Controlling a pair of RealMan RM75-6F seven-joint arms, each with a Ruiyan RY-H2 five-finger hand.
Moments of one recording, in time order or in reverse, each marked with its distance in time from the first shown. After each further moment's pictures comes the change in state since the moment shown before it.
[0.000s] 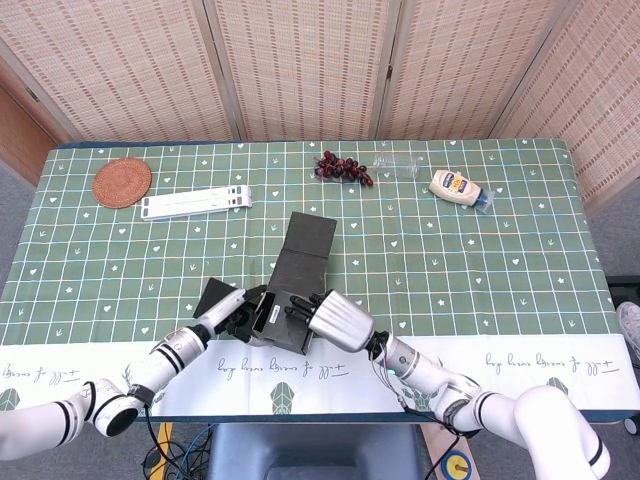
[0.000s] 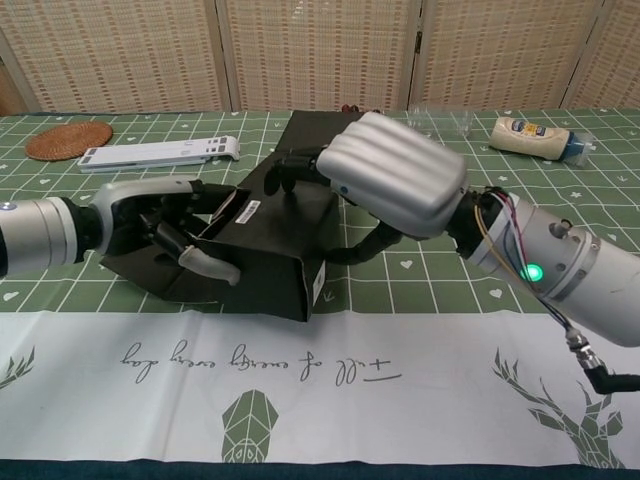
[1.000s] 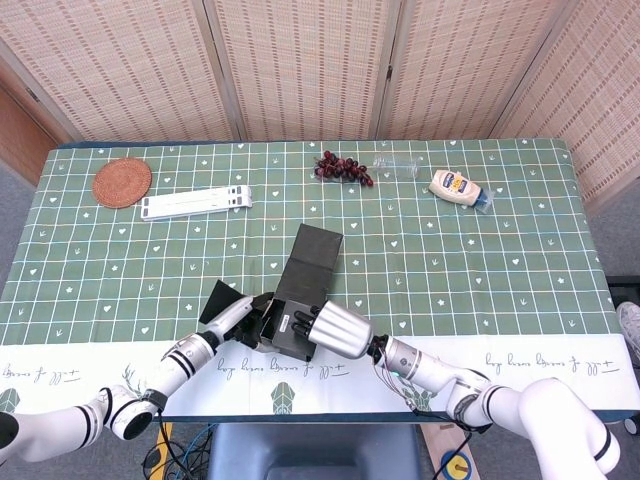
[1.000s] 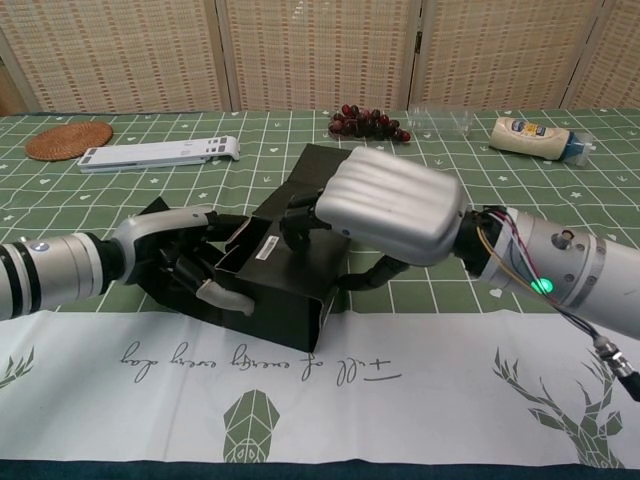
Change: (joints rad) left arm 0.017 -0.118 0.013 0.117 -0.012 0.004 0.081; right arm 0.032 0.051 -0.066 -0.018 -0.042 -0.063 -0.040
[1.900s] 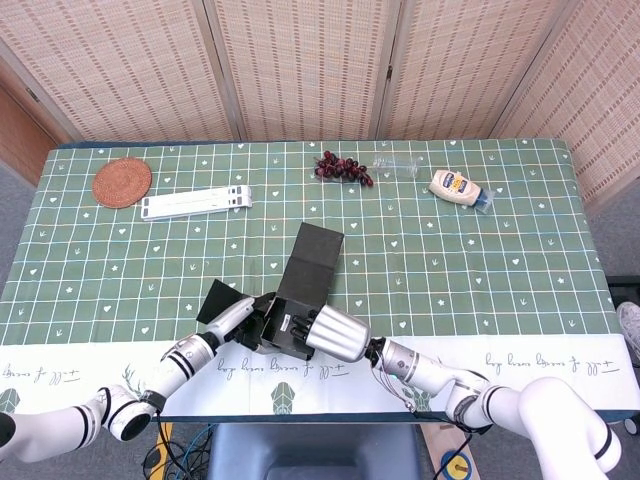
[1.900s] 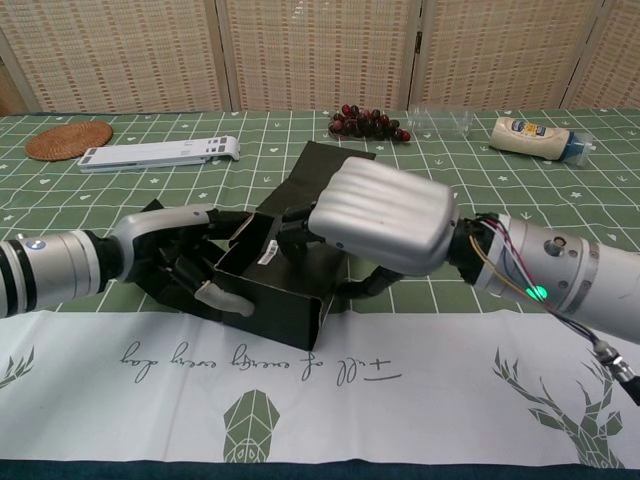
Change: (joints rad) left arm -0.002 0.014 0.003 -0.021 0.030 0.014 -0.003; right arm 0.008 0.012 -0.012 -0.032 0.001 -0.032 -0.035
